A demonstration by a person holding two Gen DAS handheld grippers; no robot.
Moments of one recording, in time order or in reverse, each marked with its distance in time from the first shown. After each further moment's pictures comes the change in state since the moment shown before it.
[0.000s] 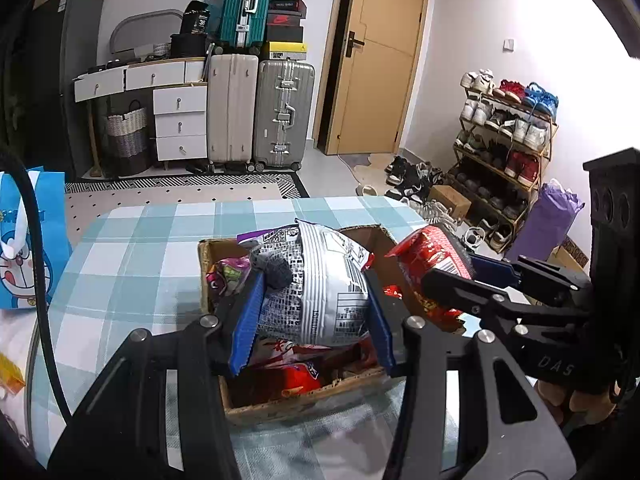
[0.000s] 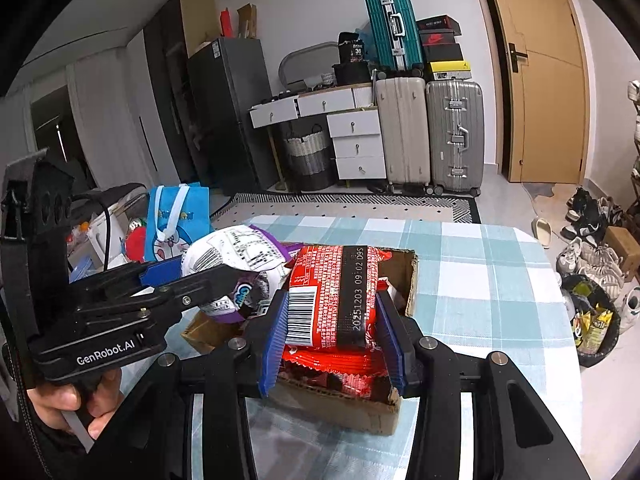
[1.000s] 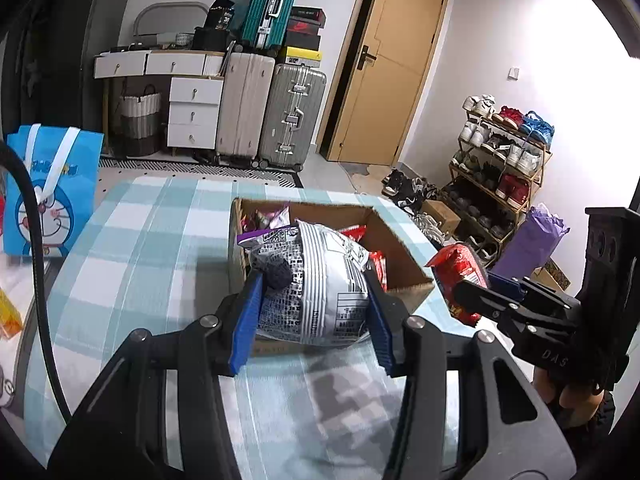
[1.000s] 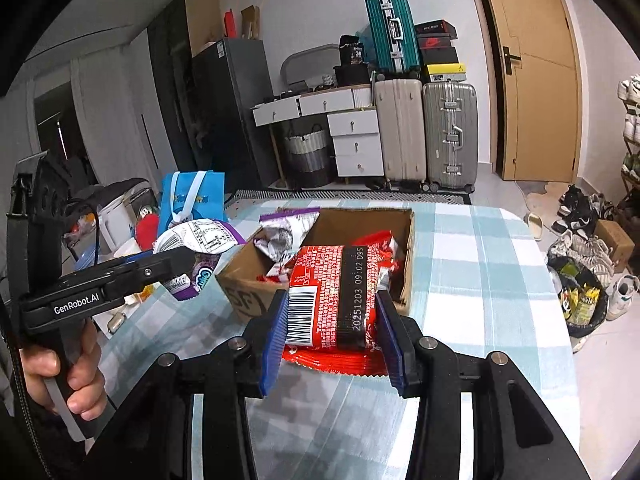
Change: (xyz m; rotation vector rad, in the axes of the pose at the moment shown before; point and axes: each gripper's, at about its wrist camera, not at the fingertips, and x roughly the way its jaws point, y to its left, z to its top) left arm -0.103 0.028 -0.055 -0.113 -0.040 -0.031; right arm -0.054 0.015 -0.048 -0.005 -0.017 -0.013
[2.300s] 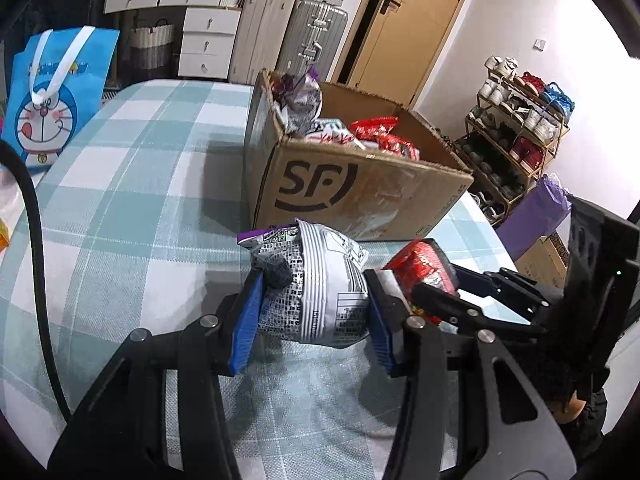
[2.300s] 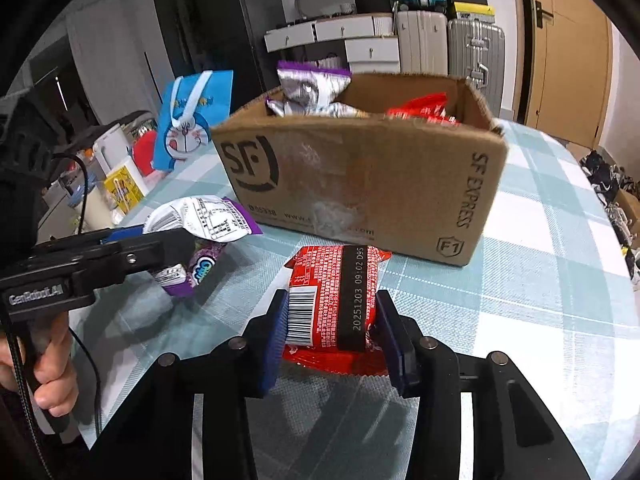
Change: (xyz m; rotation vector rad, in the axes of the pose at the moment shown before) left arm 0.051 0.028 -0.088 -0.078 0.220 0.019; right arm 0.084 0.026 -0.087 -0.044 0.242 0.027
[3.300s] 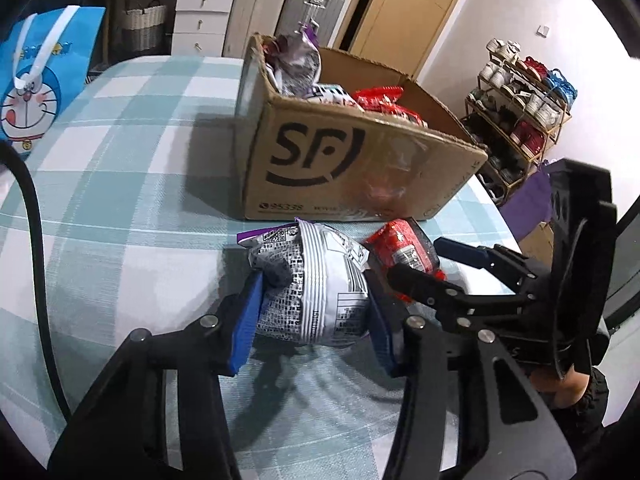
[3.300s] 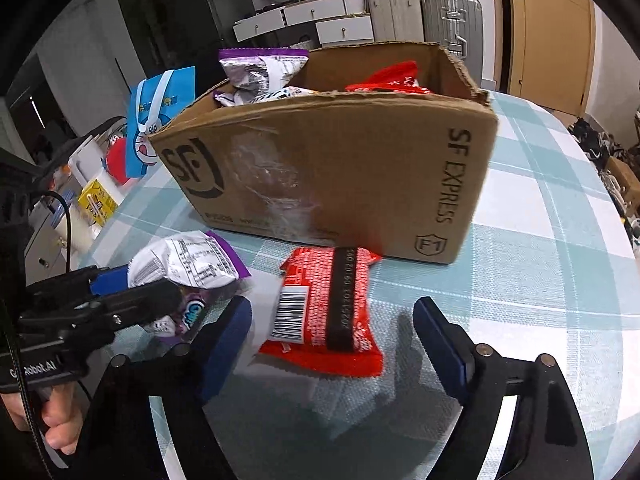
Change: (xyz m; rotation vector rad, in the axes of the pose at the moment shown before) left arm 0.039 0.003 -0.002 -0.007 0.087 -0.010; right arm 0.037 -0.017 0.017 0.092 0.090 -0.031
